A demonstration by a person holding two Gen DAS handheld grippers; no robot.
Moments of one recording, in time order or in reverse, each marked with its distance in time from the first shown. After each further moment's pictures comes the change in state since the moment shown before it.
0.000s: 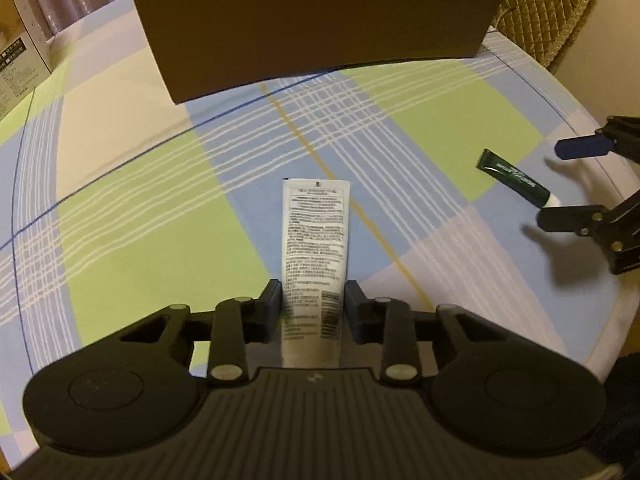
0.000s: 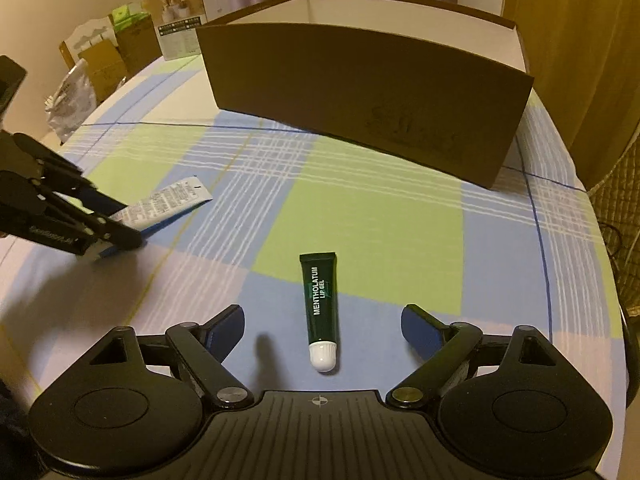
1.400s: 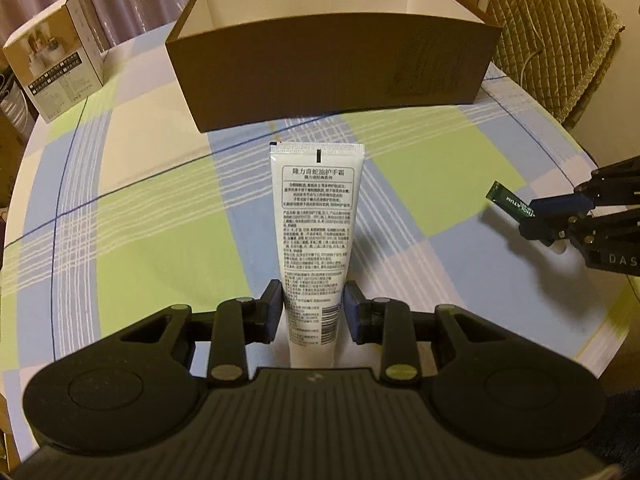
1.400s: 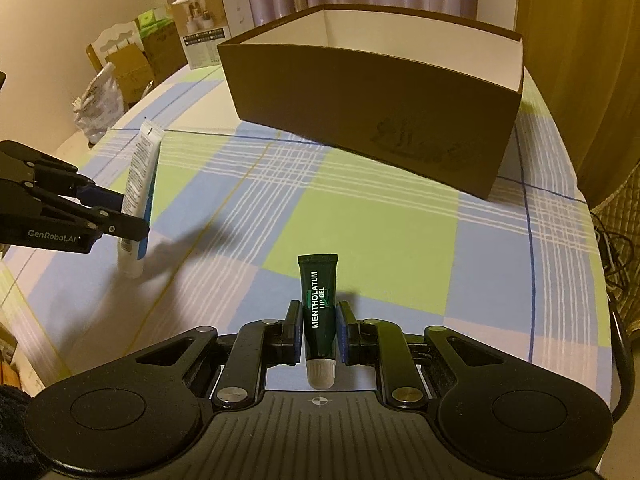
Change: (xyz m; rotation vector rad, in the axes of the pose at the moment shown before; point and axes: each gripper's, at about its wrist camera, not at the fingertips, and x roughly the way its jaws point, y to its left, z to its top) left arm -0.046 -0.050 0.002 -0.109 -0.099 0.122; right arm -0.030 -0.019 -0.002 -0.022 -0.009 0.097
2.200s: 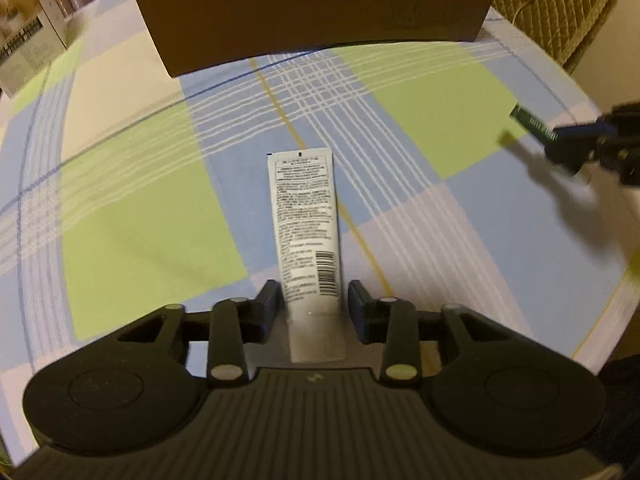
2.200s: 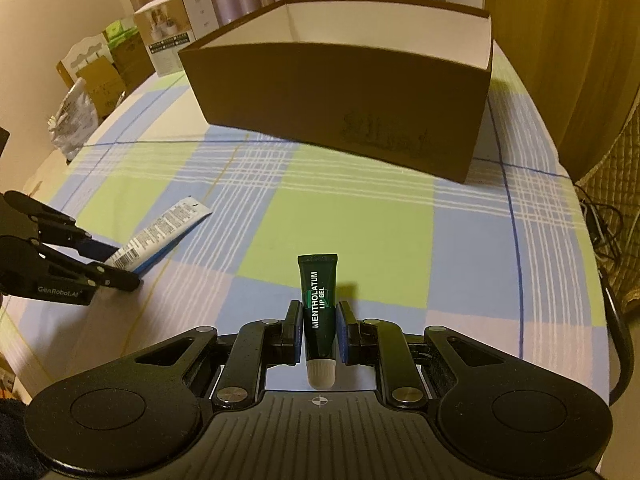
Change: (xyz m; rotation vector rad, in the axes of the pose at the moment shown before) left arm 0.043 0.014 -0.012 0.046 0.144 -0.083; right arm 0.006 -0.013 0.006 0.094 0.025 -0.039
